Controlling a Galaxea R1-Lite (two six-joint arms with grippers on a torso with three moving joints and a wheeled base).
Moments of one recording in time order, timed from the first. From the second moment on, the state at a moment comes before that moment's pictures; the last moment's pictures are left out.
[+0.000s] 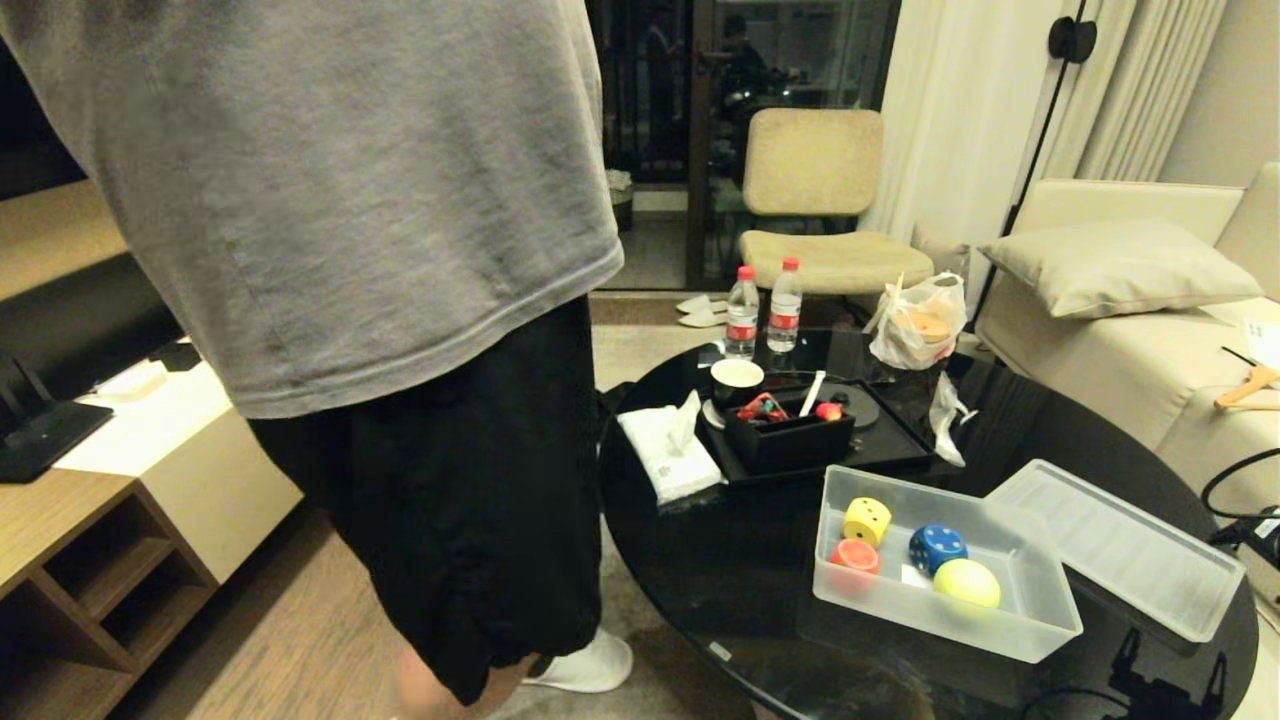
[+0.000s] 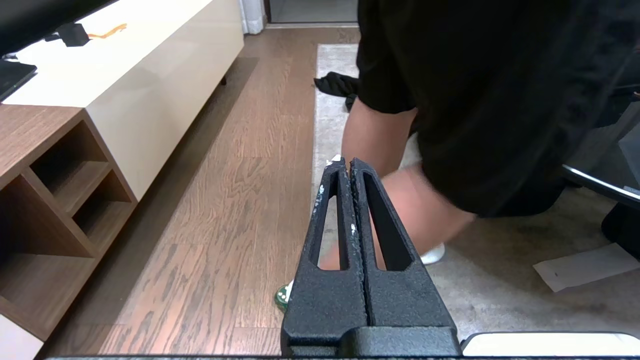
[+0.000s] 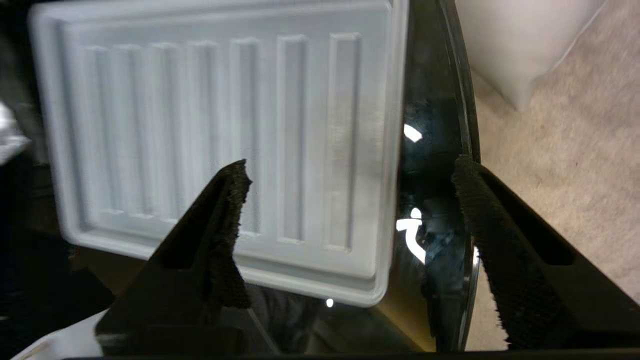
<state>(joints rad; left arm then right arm) 0.00 0.00 0.00 -0.01 0.00 -0.02 -0.84 2.46 -1.86 0.34 0.26 0.29</state>
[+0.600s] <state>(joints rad) 0.00 0.00 0.00 -0.01 0.00 -0.02 -0.80 2.22 -1.85 0.47 0.32 0.29</state>
